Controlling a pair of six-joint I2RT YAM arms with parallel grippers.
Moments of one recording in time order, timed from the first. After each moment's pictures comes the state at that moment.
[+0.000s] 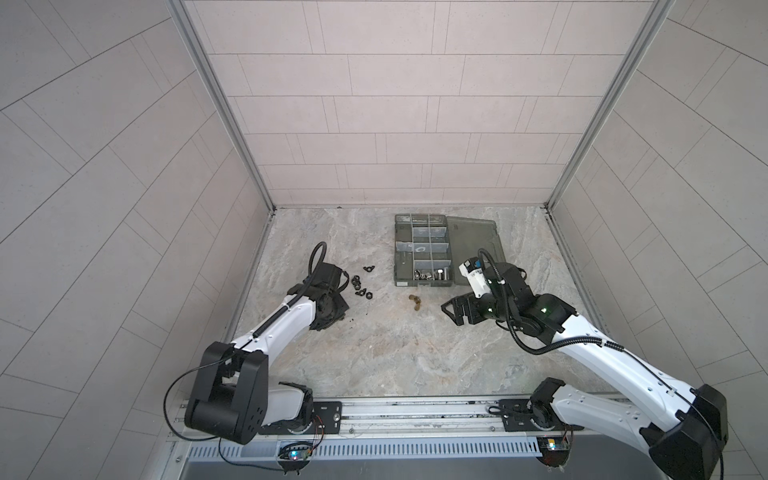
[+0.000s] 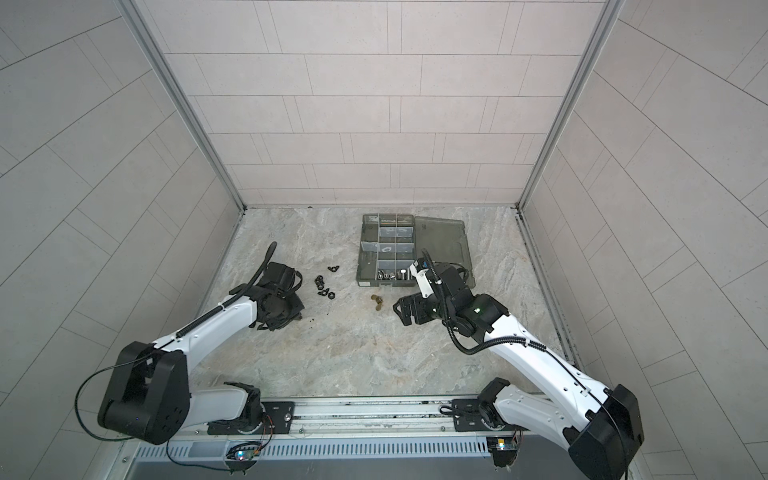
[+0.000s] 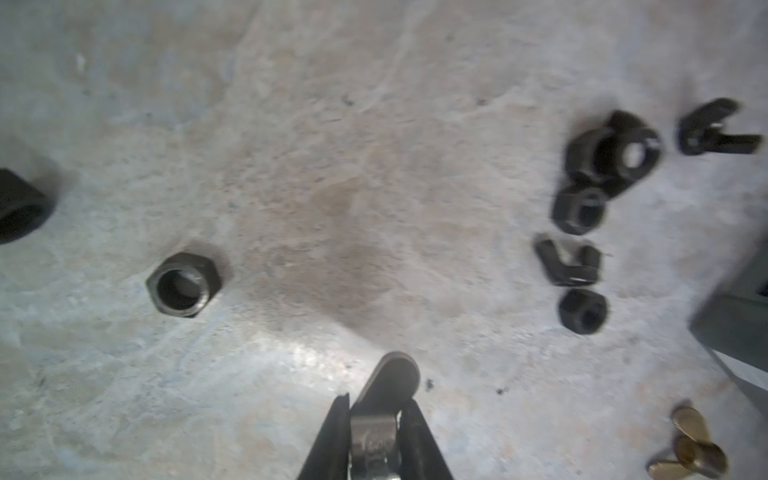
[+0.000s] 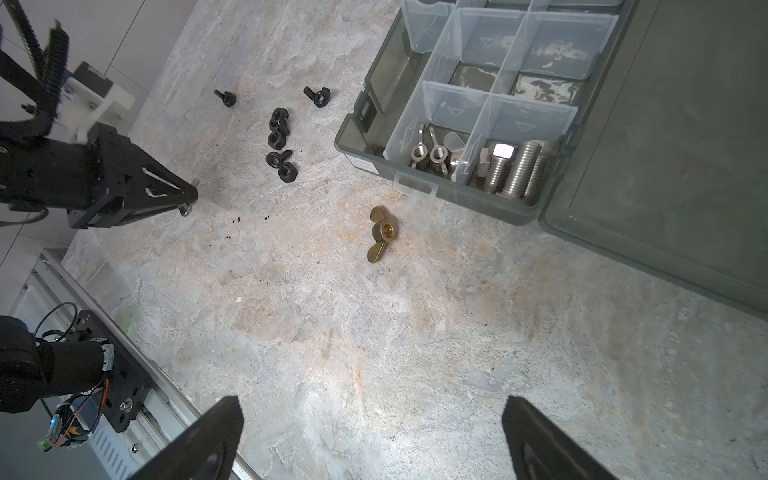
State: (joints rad) left arm -0.28 1.33 0.78 -0.68 -0.05 -0.89; right arm 0.60 1.02 0.85 -0.61 -0.14 0.35
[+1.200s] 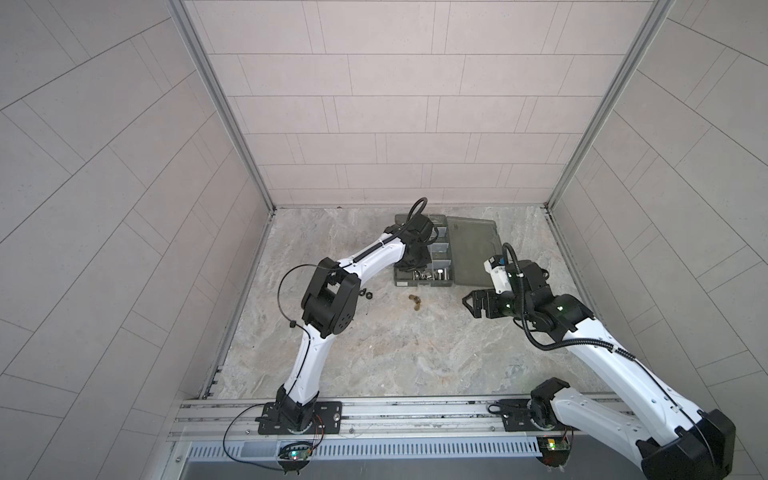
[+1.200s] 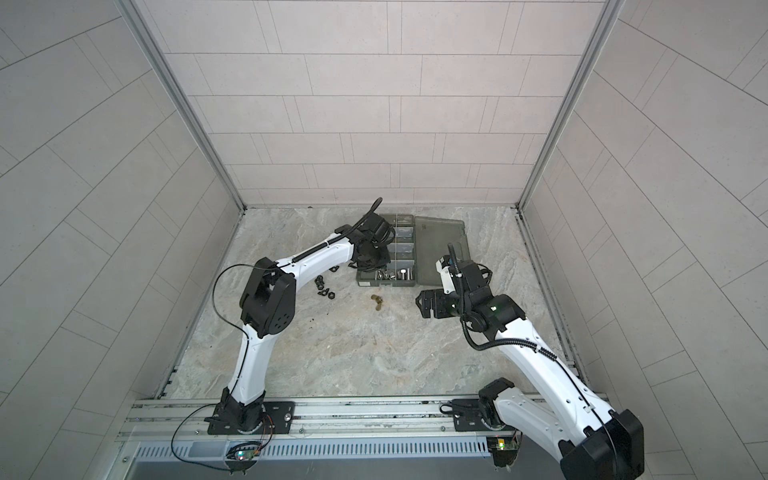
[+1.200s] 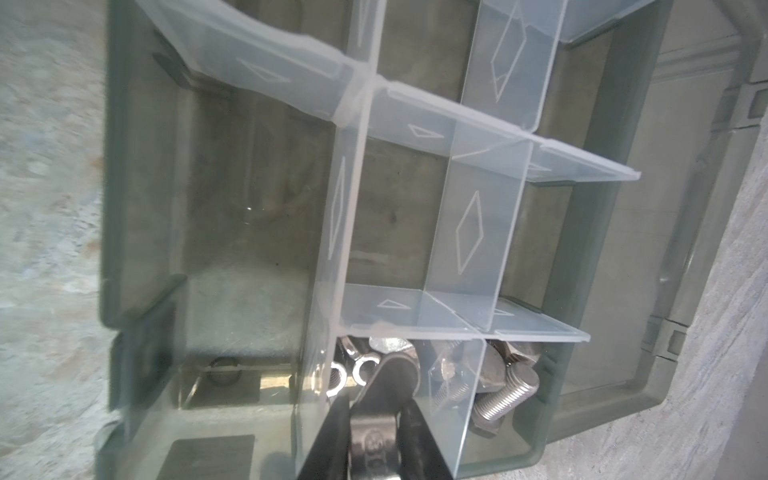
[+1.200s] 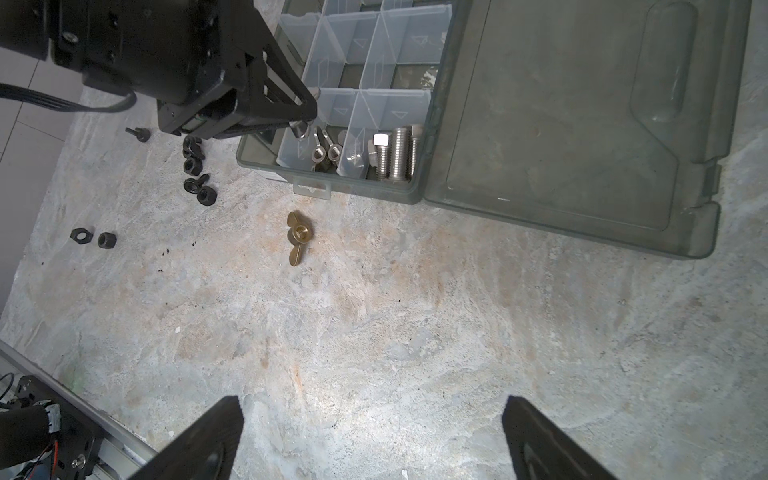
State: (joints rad) left arm -0.64 2.20 1.85 -0.80 0.04 -0.85; right arm 0.39 0.97 0.82 -0.70 -0.14 0.33
